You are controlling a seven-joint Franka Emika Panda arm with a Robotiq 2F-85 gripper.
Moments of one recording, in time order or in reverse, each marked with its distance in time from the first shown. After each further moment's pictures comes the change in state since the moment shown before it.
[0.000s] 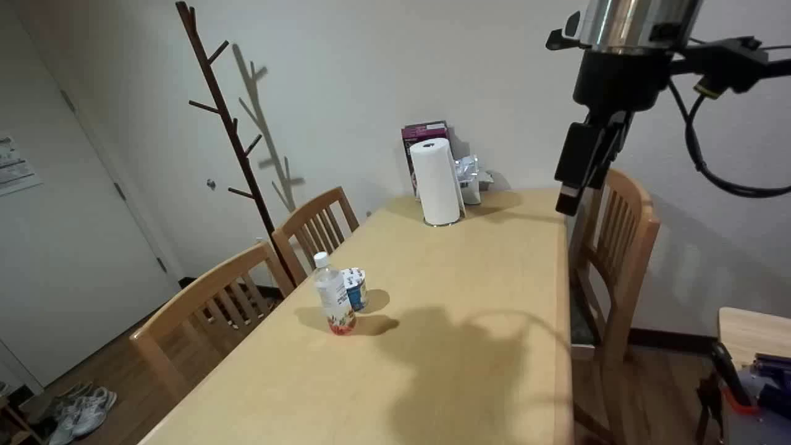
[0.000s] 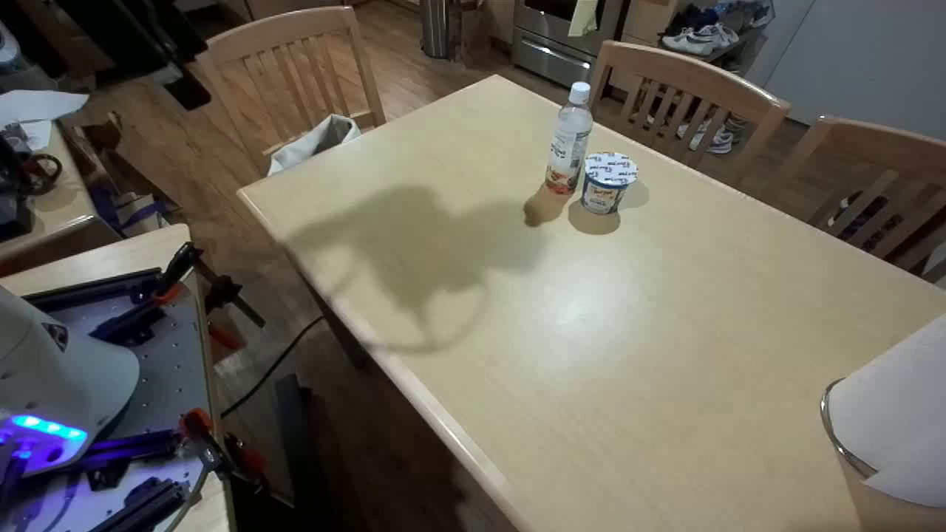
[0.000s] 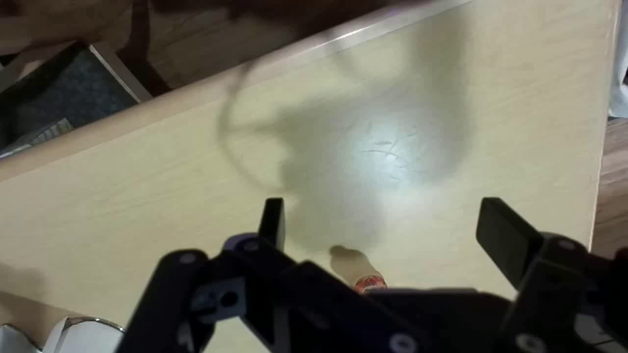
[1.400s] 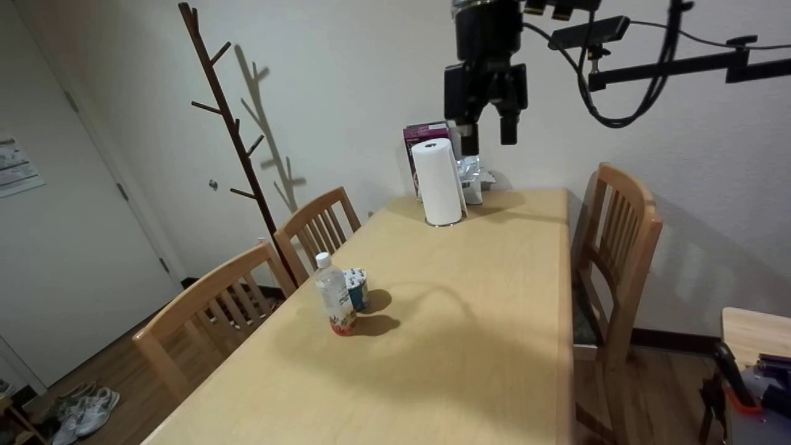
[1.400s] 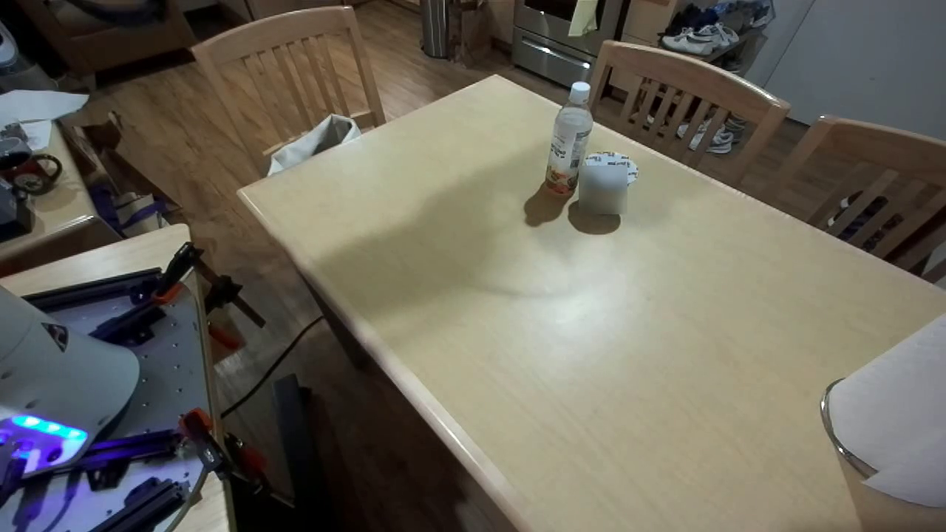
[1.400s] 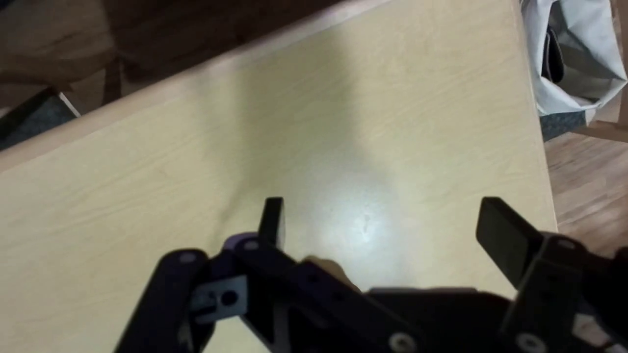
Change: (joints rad) arm 0.041 0.611 -0.073 0.632 0.098 -0.289 -0.010
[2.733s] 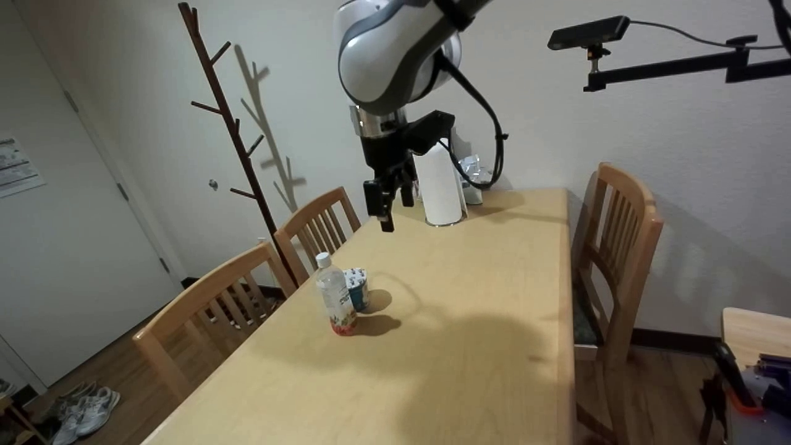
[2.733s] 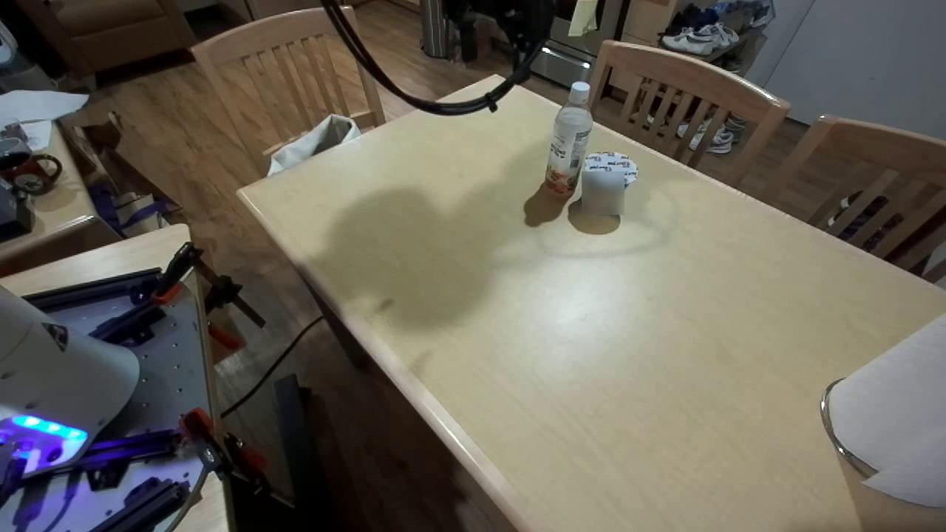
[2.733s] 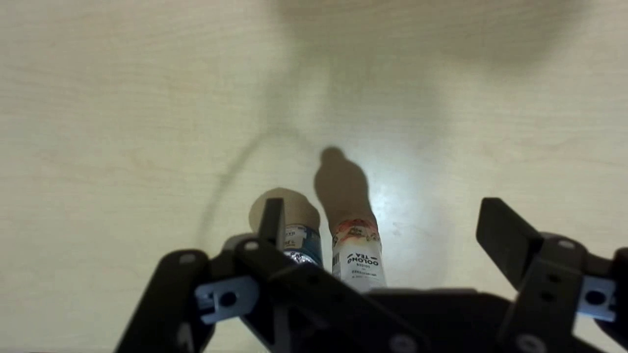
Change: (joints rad) arm 0.012 0.564 0.064 0.286 -0.171 0.384 -0.244
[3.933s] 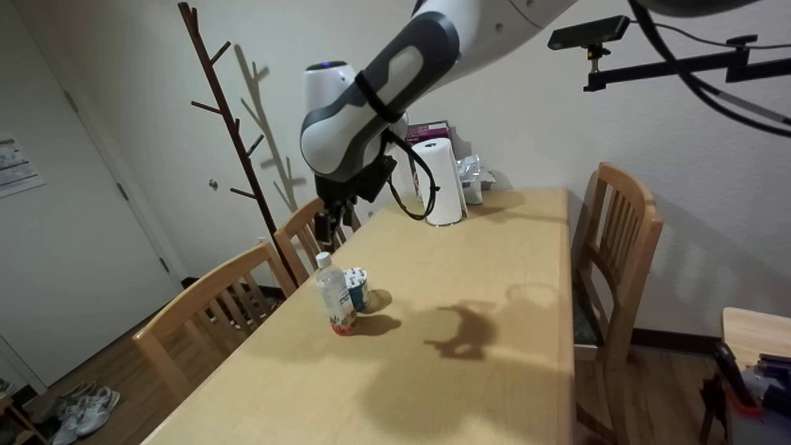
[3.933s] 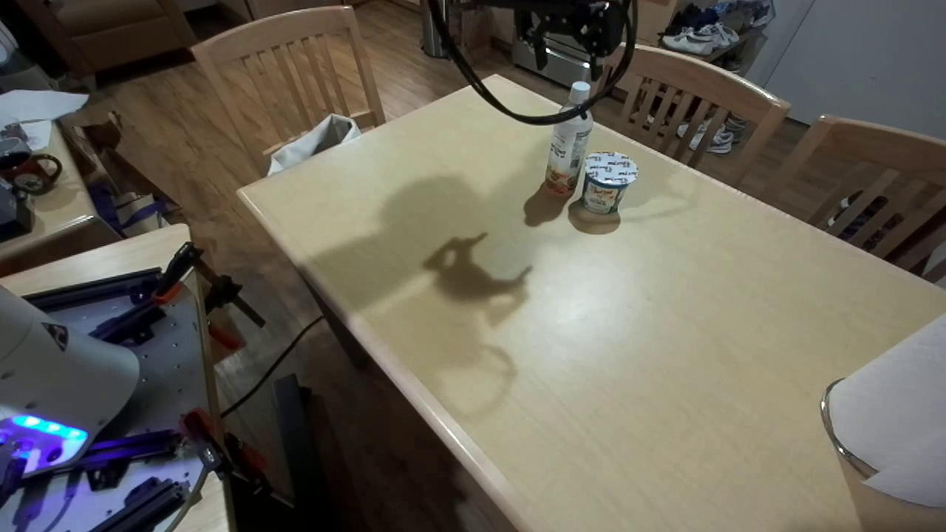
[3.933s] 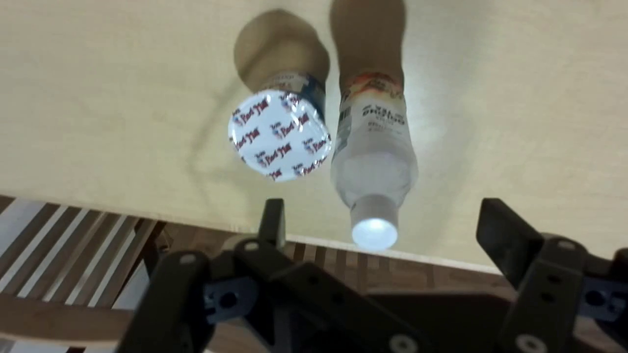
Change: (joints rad) arm -0.001 0.355 0.040 0.311 -0.001 0.290 -0.113
